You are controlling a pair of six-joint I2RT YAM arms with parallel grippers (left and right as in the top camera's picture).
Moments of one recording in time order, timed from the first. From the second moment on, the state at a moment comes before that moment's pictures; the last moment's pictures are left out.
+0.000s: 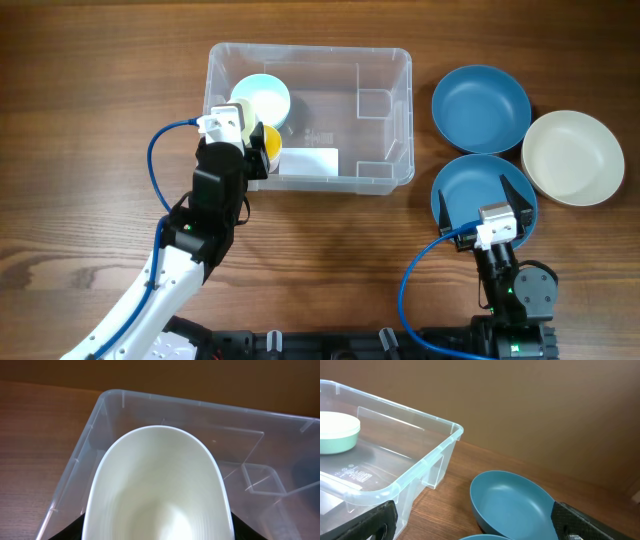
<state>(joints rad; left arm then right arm) -0.39 1.15 0.60 0.11 -0.28 -0.29 0.01 0.03 0.01 0.01 -0.16 -0.28</state>
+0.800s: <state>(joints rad) -0.41 1.17 0.60 0.10 -0.23 -0.29 0.01 0.03 0.01 0.01 -0.16 -0.28</state>
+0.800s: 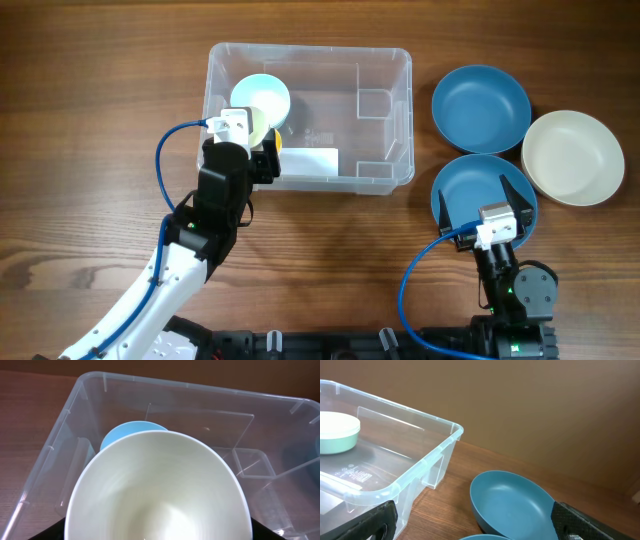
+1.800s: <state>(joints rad) -0.41 1.17 0.60 0.12 -0.25 -0.29 0.01 0.03 0.01 0.01 -0.16 -0.28</state>
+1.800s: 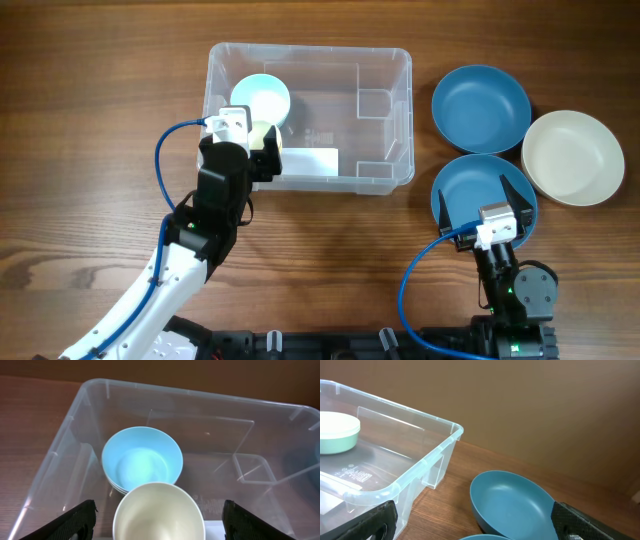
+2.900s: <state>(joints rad) -0.46 0.43 0.60 -0.27 -0.68 -0.33 0.01 0.03 0.01 0.01 -0.16 -0.28</state>
